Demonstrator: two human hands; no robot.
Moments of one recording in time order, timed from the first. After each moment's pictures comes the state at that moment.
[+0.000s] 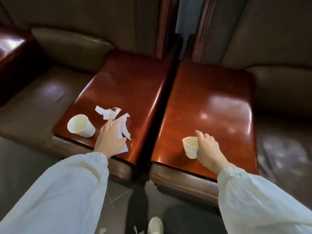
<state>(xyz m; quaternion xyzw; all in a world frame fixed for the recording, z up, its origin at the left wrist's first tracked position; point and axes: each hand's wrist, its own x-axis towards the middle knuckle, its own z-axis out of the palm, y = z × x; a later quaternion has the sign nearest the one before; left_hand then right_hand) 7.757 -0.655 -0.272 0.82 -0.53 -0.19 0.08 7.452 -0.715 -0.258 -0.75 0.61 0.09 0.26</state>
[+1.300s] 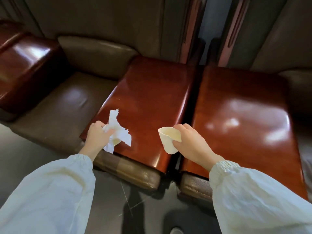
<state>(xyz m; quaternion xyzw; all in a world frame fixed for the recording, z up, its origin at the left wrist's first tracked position) 7.901 -0.654 -0.264 0.89 -0.39 -0.21 0.14 7.607 -0.717 -0.235 -0.79 0.51 -0.05 0.33</state>
